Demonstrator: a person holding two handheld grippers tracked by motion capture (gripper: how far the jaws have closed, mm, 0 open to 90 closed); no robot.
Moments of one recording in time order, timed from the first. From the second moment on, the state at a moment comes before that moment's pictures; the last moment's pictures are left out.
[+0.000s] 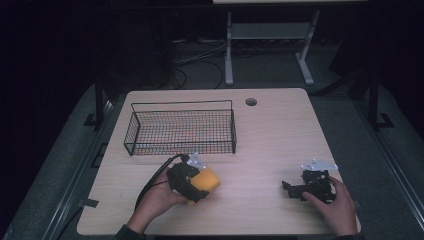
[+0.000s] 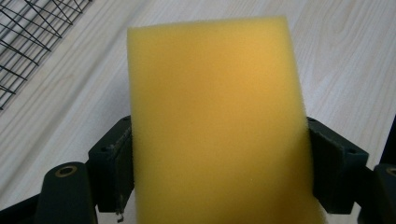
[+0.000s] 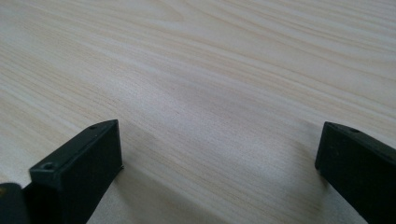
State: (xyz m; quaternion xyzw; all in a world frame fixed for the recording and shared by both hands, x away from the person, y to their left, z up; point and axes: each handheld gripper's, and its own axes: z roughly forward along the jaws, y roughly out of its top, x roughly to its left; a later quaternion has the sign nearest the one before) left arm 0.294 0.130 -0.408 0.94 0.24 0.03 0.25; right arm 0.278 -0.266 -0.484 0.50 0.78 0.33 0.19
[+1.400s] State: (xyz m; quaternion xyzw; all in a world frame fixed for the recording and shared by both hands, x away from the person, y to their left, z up) left arm 0.345 0.161 -0.353 0.93 0.26 0.06 0.27; right arm 0.278 -0.266 -0.484 0.50 0.78 0.33 0.19
